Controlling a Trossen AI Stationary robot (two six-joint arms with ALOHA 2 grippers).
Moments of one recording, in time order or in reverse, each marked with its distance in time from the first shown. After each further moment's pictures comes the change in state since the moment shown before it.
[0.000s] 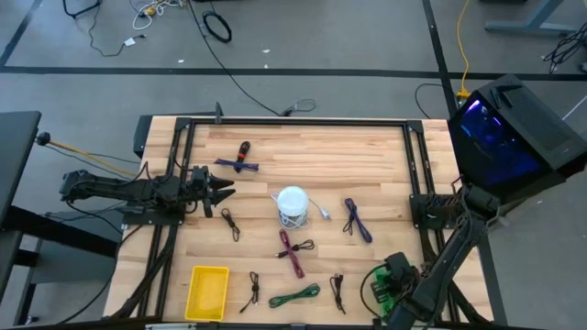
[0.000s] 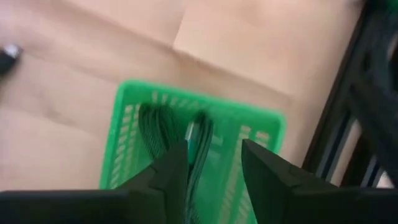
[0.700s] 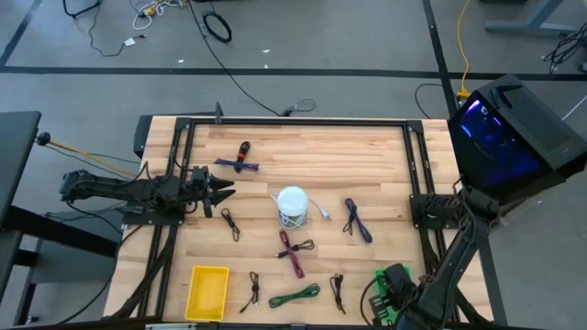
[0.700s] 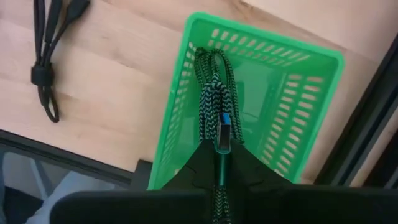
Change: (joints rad) left arm 0.000 0.000 0.000 0.001 0.006 0.000; right arm 0.023 0.032 0.126 0.079 -0.015 0.003
